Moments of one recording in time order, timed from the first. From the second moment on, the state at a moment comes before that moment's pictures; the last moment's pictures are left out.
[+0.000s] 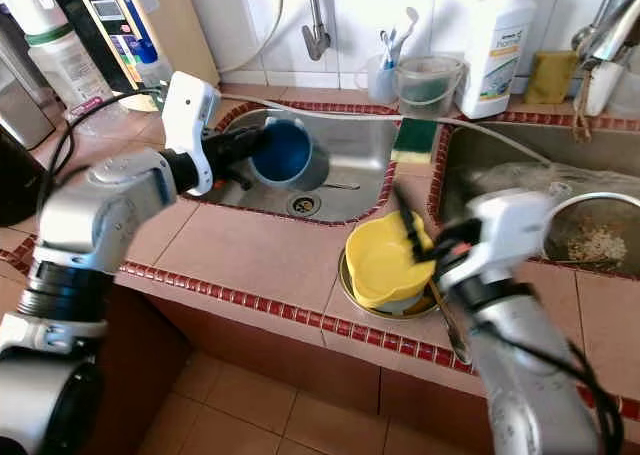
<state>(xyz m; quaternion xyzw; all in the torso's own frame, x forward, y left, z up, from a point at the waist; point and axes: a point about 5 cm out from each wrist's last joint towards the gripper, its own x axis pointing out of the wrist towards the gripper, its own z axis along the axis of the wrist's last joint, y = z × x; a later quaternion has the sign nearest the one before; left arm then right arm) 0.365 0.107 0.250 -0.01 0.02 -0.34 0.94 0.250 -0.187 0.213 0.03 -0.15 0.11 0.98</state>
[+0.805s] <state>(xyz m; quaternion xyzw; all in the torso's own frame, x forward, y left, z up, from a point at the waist) 0.347 0.100 0.204 -0.08 -0.16 -0.22 0.96 0.288 -0.200 0.197 -0.02 -0.18 -0.09 0.98</state>
